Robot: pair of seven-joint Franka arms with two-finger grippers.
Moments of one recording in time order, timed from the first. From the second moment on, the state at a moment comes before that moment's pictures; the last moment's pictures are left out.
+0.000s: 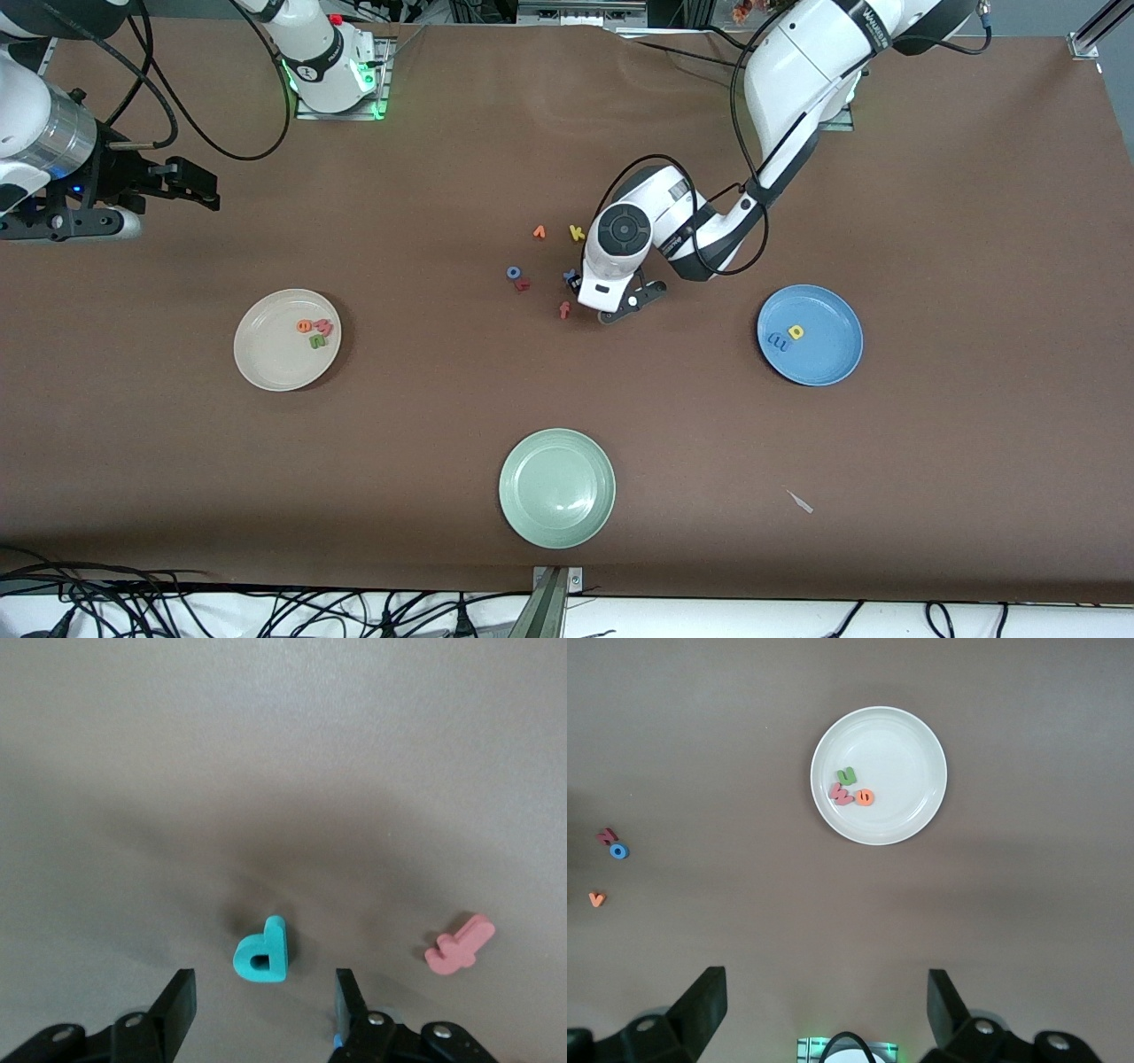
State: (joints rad) left arm -0.33 0.76 -0.46 -1.68 0.16 2.26 -1.33; right arm 0.10 0.01 -0.01 -1.65 0.00 1.52 0.03
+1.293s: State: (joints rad) left arm -0.32 0.77 -0.45 -1.67 0.16 2.19 -1.33; right arm 0.10 0.02 -0.01 -1.65 0.00 1.57 0.03
